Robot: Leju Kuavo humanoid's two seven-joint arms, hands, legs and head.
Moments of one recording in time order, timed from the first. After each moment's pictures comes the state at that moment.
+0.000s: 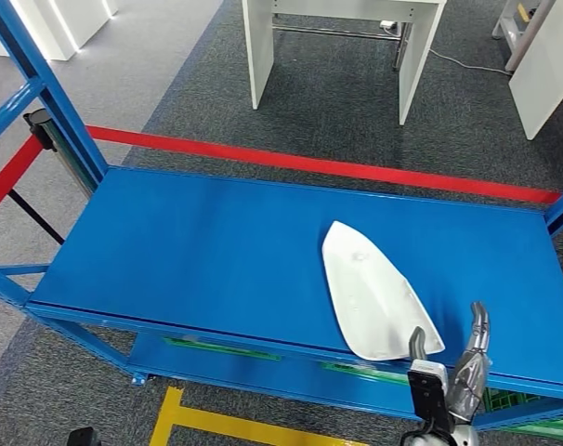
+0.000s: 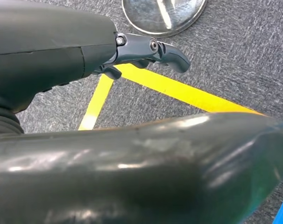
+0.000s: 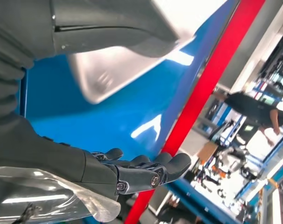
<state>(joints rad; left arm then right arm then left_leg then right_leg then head) -0.09 -0.17 1.24 -0.20 -1.07 0.08 -0.29 0.16 0.21 -0.09 -1.29 0.51 -0.60 -0.62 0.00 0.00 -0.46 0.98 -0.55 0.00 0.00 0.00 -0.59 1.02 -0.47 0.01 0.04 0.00</state>
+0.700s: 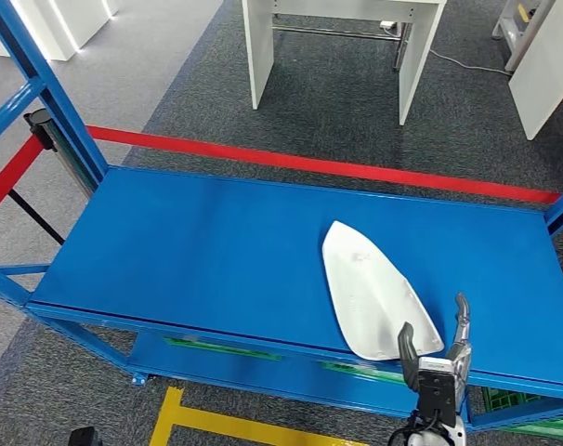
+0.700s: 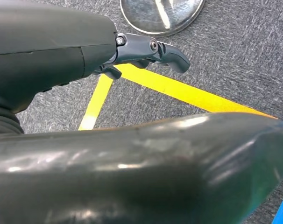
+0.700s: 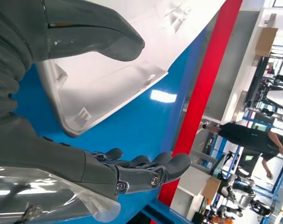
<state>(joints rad) -0.09 -0.17 1.24 -0.20 -1.08 0.07 -0.29 0.16 0.18 0.00 -1.32 0.31 -0.47 -0.62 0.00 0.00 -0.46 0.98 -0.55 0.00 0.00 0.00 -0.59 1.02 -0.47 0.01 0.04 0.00</state>
